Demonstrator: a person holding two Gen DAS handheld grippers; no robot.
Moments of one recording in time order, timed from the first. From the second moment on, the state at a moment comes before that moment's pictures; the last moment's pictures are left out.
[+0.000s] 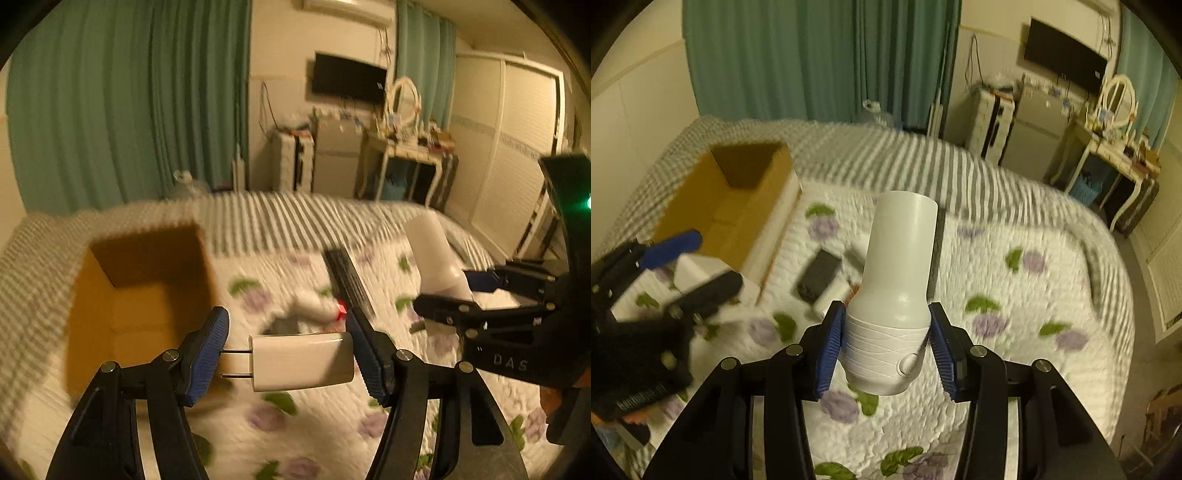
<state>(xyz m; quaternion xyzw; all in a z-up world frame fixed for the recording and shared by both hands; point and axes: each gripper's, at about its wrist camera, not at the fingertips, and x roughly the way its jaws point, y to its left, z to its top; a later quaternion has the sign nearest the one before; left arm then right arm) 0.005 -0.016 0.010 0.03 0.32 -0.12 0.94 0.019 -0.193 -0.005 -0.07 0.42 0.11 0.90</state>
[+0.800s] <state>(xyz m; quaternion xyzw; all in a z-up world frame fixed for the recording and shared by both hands) 0.088 0.128 -0.022 0.04 0.33 0.00 0.94 0.119 0.005 -0.024 -0.12 0.43 0.25 0.86</state>
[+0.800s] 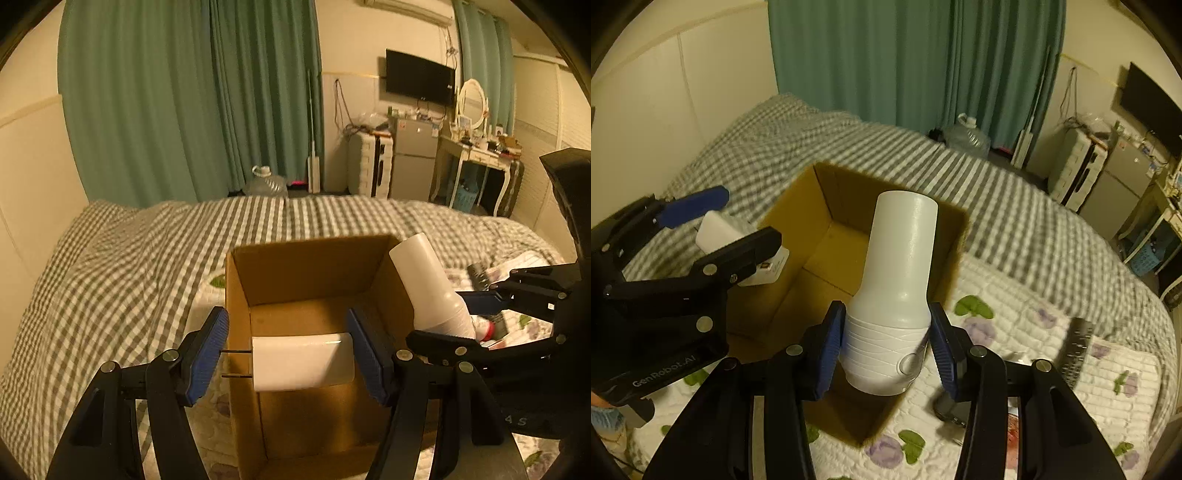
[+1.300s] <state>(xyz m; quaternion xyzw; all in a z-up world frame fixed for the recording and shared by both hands) 0.084 0.129 -0.026 0.06 0.32 0.03 0.94 0.115 -0.011 -0.026 -0.12 0.40 0.26 0.87</state>
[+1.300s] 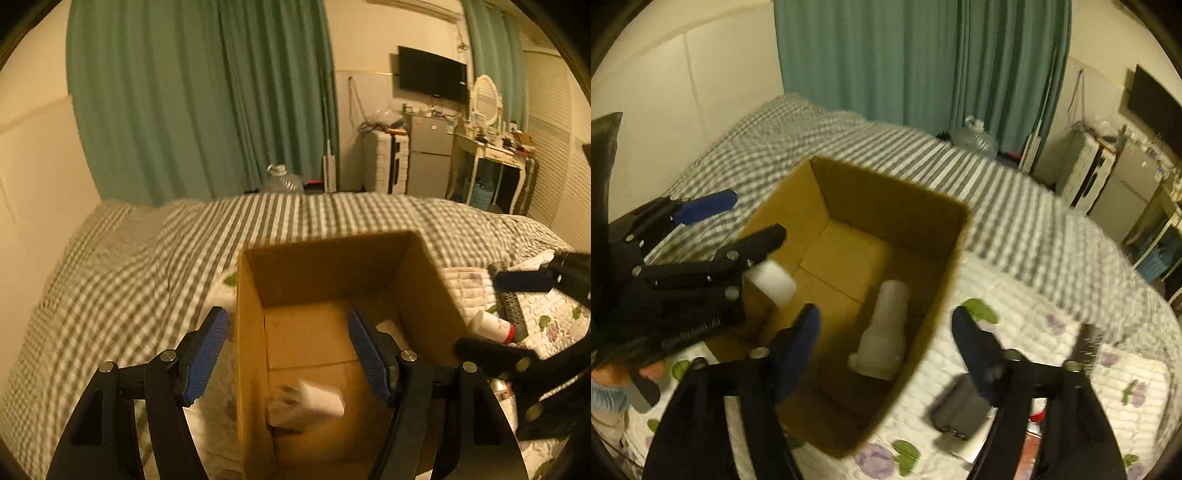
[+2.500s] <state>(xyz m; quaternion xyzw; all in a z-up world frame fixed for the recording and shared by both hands) 0.109 -0.091 -0.124 0.10 0.42 0.01 0.90 0.151 -0.246 -0.094 -0.08 0.45 0.07 0.89</state>
